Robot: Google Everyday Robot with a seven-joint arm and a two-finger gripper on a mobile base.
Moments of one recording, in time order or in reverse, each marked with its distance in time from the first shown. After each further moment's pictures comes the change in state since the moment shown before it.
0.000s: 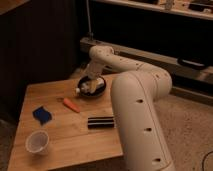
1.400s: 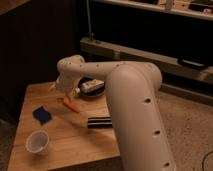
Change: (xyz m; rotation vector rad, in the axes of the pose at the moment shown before) arm -0.211 0.045 0.037 0.019 -0.081 -0.991
